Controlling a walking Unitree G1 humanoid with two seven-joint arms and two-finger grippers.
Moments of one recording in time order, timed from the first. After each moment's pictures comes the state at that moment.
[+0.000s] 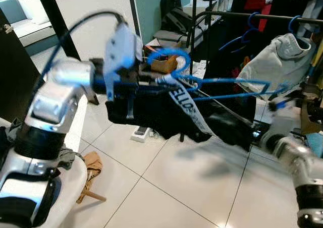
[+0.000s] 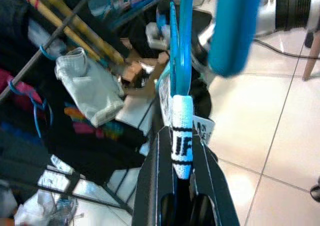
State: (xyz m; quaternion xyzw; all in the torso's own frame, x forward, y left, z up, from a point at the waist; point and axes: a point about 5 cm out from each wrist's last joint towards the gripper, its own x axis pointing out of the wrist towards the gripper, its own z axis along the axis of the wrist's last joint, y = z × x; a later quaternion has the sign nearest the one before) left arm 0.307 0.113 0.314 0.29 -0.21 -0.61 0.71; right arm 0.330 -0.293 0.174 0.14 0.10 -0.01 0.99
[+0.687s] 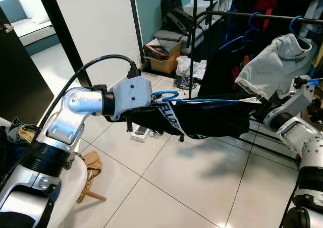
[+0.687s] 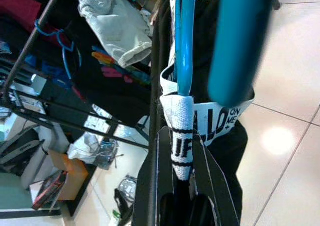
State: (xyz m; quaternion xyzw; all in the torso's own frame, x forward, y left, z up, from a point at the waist) left arm 0.323 0.116 0.268 0.39 -0.18 -0.51 0.74; right arm 0.338 -0.277 0.206 0.31 0.07 0.05 0.95
